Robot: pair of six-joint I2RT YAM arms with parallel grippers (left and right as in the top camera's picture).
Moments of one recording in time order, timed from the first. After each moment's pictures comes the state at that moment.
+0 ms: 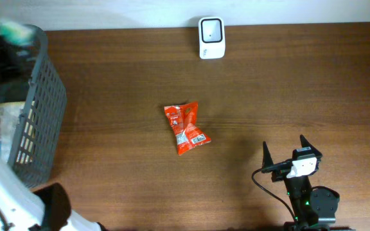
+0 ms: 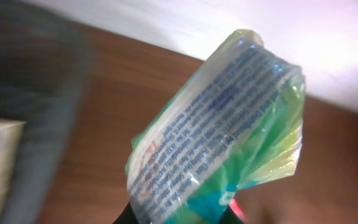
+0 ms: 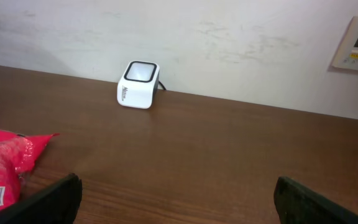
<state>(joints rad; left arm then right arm) 0.32 1.79 2.67 -1.69 0.43 -0.10 -0.05 0.01 0.01 -0.06 -0.18 -0.10</state>
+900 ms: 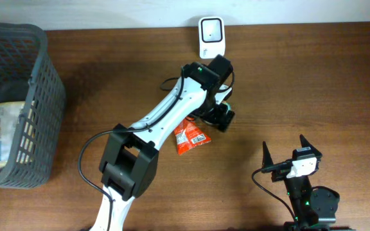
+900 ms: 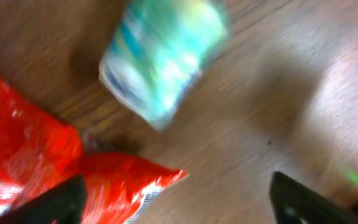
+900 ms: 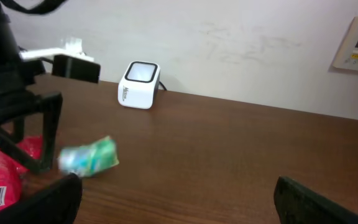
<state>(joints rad) -0.67 2.22 1.99 -1.24 0.20 -0.12 -0.05 0.01 0.01 -0.06 -0.18 -0.10</state>
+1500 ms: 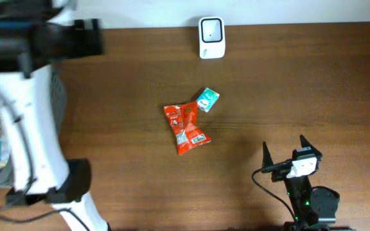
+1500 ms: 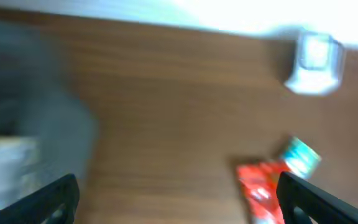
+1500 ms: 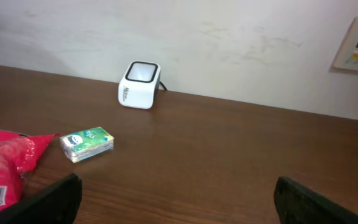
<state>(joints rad) 0.01 2.00 2.80 -1.68 -0.01 -0.12 -0.05 0.01 0.01 -0.06 -0.18 -0.10</state>
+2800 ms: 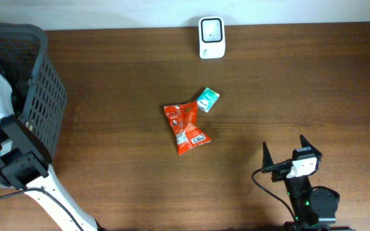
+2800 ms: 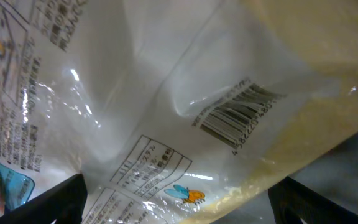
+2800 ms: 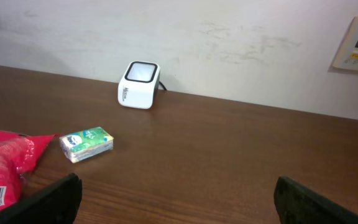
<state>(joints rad) 0.53 2.35 2.01 -1.24 -0.31 -0.16 -0.05 0.01 0.01 -0.06 -0.18 -0.10</state>
